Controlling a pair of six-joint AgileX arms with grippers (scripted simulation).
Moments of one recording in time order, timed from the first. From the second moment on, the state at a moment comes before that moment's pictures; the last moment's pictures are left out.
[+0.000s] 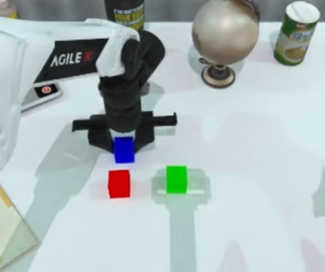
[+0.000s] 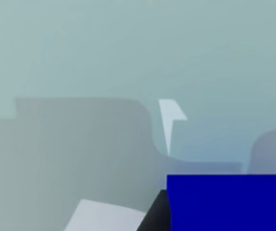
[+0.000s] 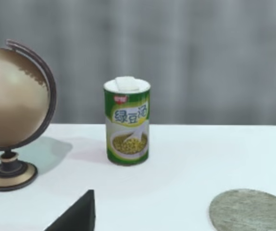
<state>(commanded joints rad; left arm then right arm) -0.51 2.33 1.69 -0.92 0.00 -0.56 0.01 0.00 0.00 0.00 0.00 0.00</state>
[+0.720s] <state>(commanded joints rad) -0.49 2.22 1.86 -1.18 -0.01 -0.54 0.01 0.00 0.00 0.00 0.00 0.00</state>
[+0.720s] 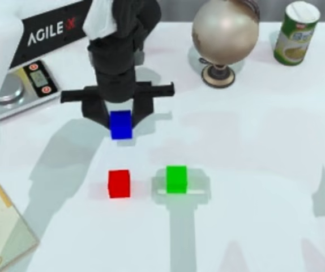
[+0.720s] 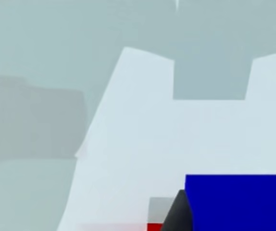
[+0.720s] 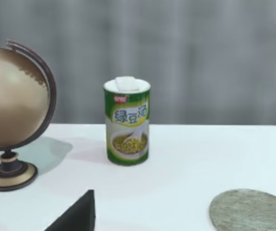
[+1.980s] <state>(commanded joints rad) -0.88 2.57 2.55 -1.53 -0.01 -0.87 0.01 0.00 0.00 0.00 0.00 0.00</state>
